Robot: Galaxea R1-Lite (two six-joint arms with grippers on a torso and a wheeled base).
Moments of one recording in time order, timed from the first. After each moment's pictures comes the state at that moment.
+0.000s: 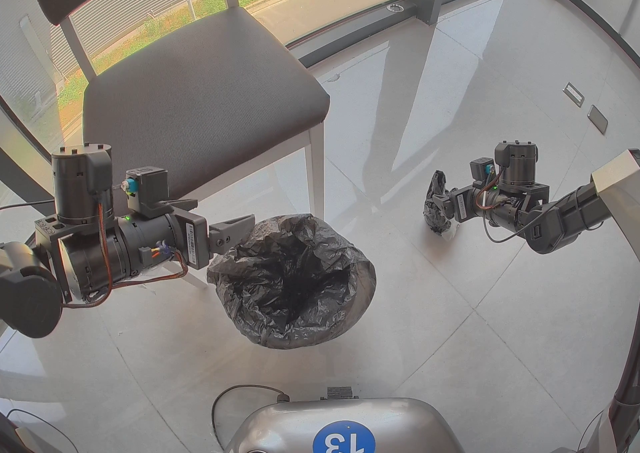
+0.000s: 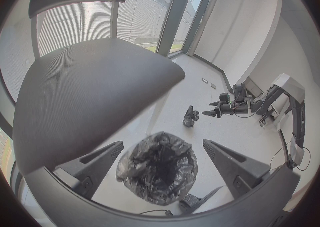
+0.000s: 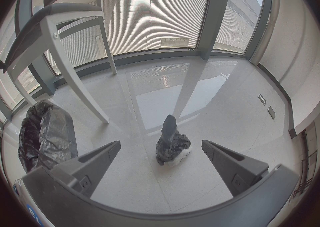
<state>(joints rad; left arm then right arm) -0.41 1.53 -0.76 -0.50 -0.11 0.00 0.22 2.15 -1.25 -0.58 -0.08 -0.20</state>
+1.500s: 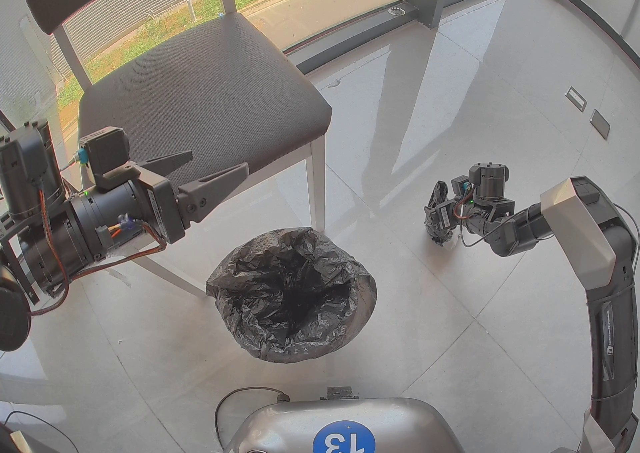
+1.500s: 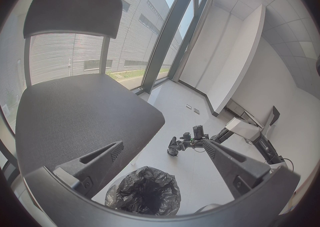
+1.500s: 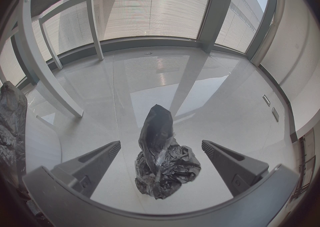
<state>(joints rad) -0.42 1.40 -0.72 -0.68 -0.25 -0.05 0.17 2.52 -1.62 -0.56 -0.07 -0.26</state>
